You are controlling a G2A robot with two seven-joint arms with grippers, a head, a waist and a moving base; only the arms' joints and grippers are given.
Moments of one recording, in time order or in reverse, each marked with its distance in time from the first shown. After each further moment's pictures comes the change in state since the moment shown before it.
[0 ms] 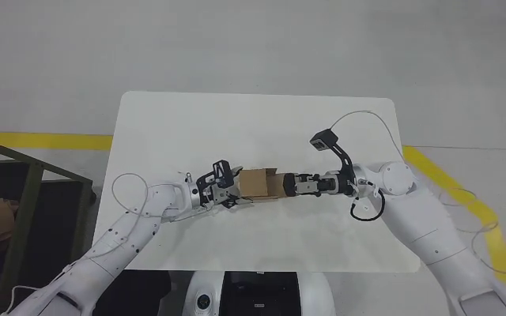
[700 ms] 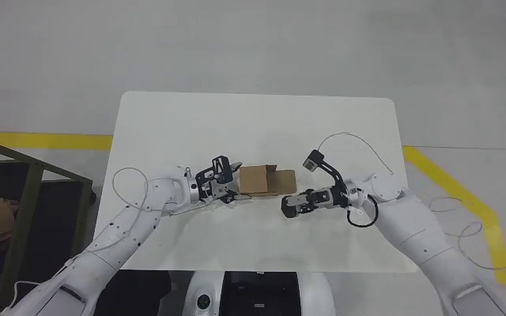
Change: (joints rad) left arm -0.040 -0.016 -0.006 0.048 0.050 -0.036 0.039; right arm 0.021 -0.040 -0.128 0.225 0.047 0.117 0.117
